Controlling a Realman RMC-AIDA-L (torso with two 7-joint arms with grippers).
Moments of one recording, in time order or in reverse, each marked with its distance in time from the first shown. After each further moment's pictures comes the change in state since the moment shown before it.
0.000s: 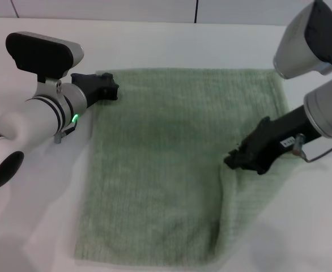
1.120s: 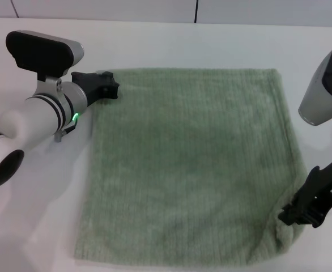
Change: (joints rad) left arm 0.000 0.002 -0.002 -0.008 0.000 -0.005 0.003; right arm -0.071 0.008 -0.015 -0.132 -0.177 -0.277 0.121
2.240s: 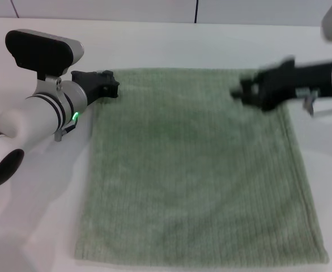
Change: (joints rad) left arm 0.002 0.000 -0.004 -0.005 0.000 0.000 0.000; right arm -0.148 0.007 0.040 -0.035 0.312 0.671 -0.253
